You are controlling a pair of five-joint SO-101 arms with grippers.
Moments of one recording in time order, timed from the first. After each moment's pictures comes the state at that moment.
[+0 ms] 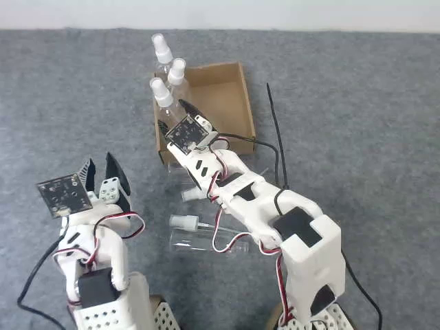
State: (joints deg) left arm -19.4 -103.3 86.9 49.4 10.7; right arm -39.4 23.6 30.9 -35.5 18.0
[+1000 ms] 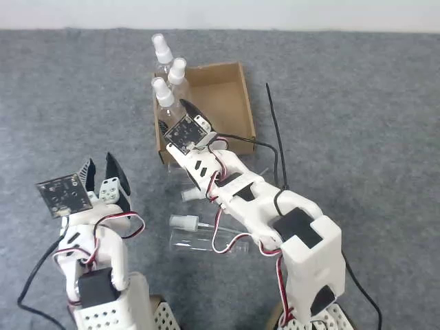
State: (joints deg) left arm -19.4 -103.3 86.9 49.4 10.7; right arm -39.6 23.6 30.8 -33.6 17.9
